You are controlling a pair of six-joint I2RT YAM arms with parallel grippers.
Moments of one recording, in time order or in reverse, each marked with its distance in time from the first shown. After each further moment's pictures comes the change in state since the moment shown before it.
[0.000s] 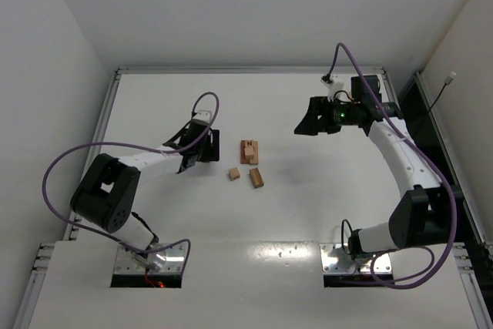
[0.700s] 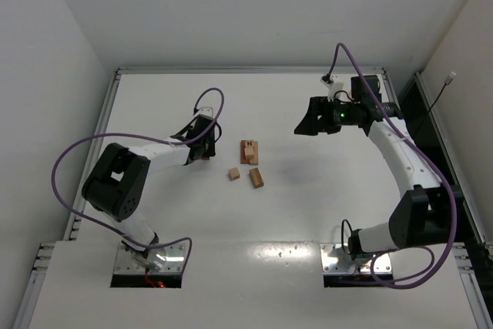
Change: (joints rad) left arm -0.011 0.127 0.116 -0.055 -0.092 -0.048; right arm 0.000 0.000 0.000 0.000 0.000 0.000
